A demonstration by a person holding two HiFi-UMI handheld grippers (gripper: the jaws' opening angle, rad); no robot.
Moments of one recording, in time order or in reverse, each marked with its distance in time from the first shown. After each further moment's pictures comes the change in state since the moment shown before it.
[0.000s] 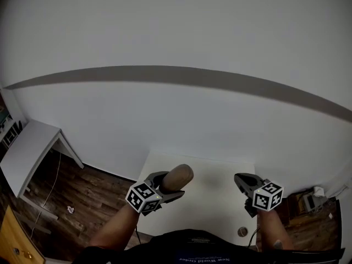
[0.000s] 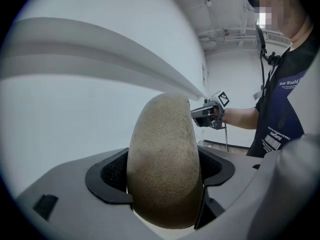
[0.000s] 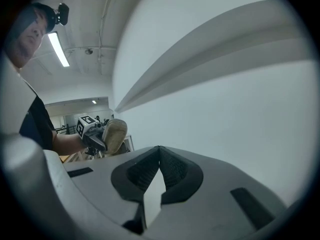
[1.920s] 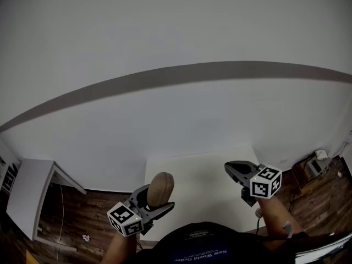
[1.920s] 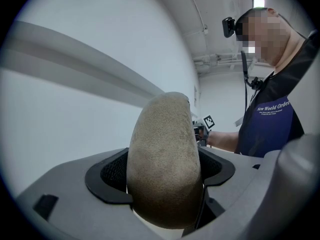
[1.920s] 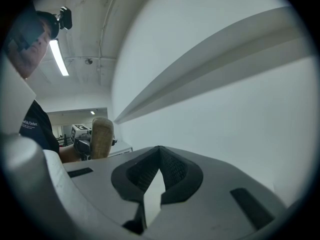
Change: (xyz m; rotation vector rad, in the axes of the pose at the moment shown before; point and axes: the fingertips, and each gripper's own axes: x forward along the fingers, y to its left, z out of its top) left arm -0.101 -0.004 0.033 -0.061 -0.207 -0.103; right arm 0.028 0.059 0.033 0.060 -0.123 -0.012
